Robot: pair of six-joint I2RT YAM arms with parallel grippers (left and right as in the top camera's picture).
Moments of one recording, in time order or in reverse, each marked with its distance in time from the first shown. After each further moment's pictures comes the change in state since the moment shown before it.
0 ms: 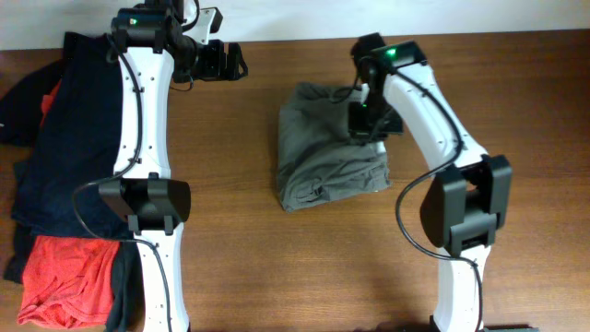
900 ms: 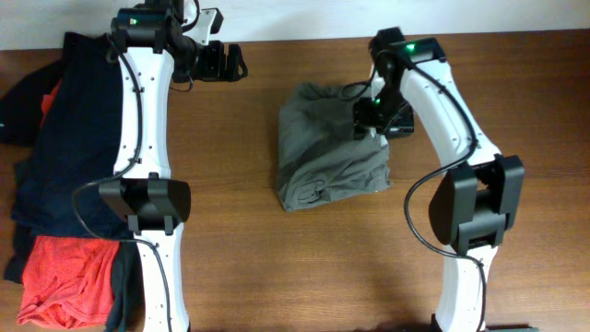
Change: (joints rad) left arm 0.000 0.000 0.000 -0.003 -0.003 0.020; right arm -0.066 -0.006 0.000 0.073 -0.094 -0.146
